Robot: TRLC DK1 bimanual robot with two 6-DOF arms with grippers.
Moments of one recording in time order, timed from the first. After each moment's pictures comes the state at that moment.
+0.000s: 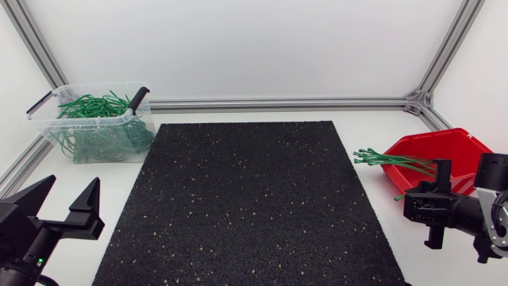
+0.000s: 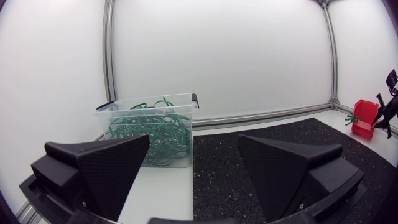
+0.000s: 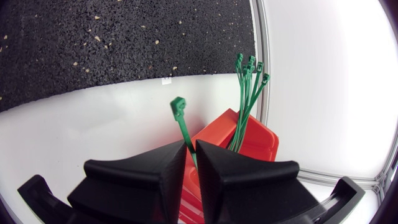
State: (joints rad) left arm 0.00 0.06 0.02 -0.01 0.01 0.08; right arm -0.32 1.13 0.32 0.05 -0.16 -1.73
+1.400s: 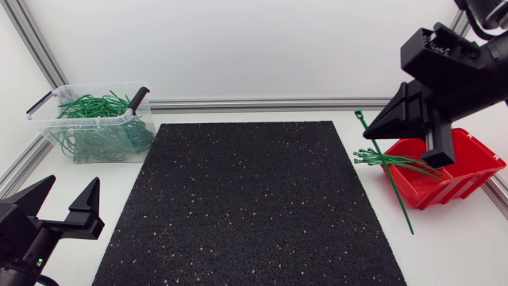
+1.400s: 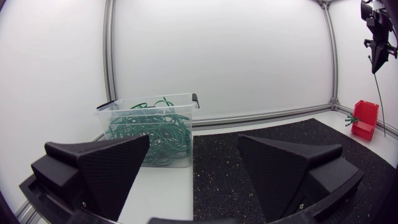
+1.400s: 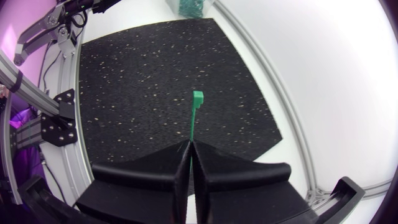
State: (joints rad) left arm 0.00 0.06 0.02 -0.01 0.01 0.07; right arm 0.23 1.28 1.36 -1.19 -0.33 -0.91
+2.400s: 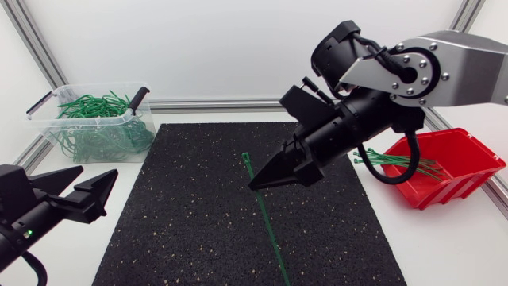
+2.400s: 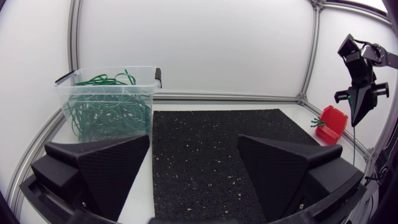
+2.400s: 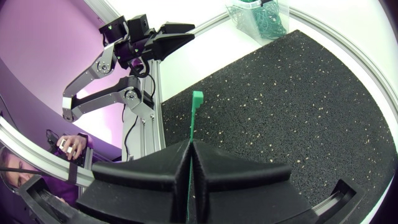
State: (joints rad) left arm 0.11 0.49 0.26 -0.07 0.36 -0.02; right arm 0.55 1.51 1.20 -0.82 -0.84 -0.34
